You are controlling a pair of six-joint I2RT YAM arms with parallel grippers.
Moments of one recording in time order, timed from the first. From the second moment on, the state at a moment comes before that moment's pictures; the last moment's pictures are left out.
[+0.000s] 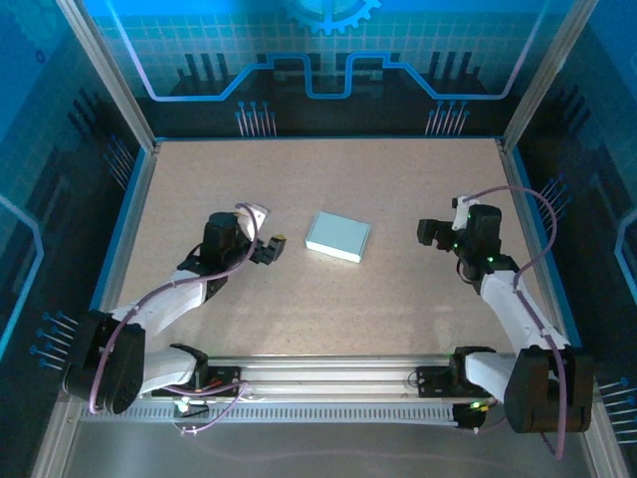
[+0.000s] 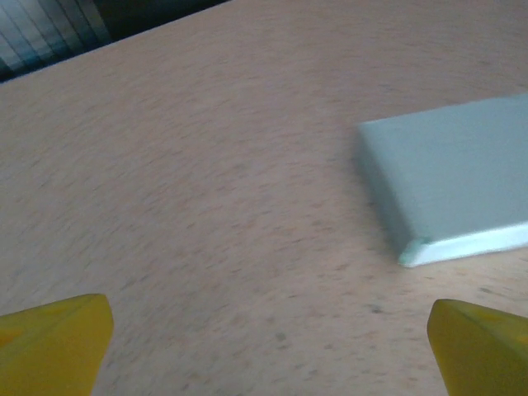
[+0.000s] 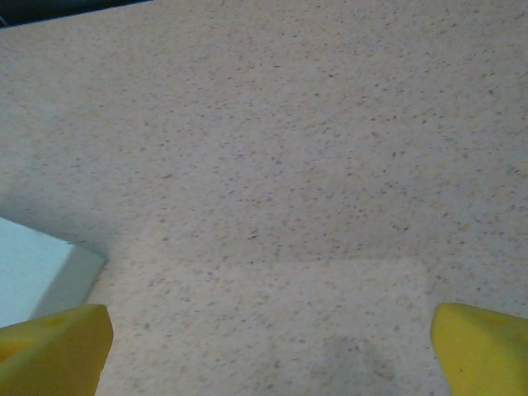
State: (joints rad) left arm -0.26 1.22 0.53 0.18 0.07 0.11; right arm -0.02 1.09 0.60 -0.13 -0.10 0.12
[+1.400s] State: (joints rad) left arm 0.02 1.55 0.36 0.81 0.05 -0.09; right arm 0.03 1.50 0.42 0.63 -0.13 -0.06
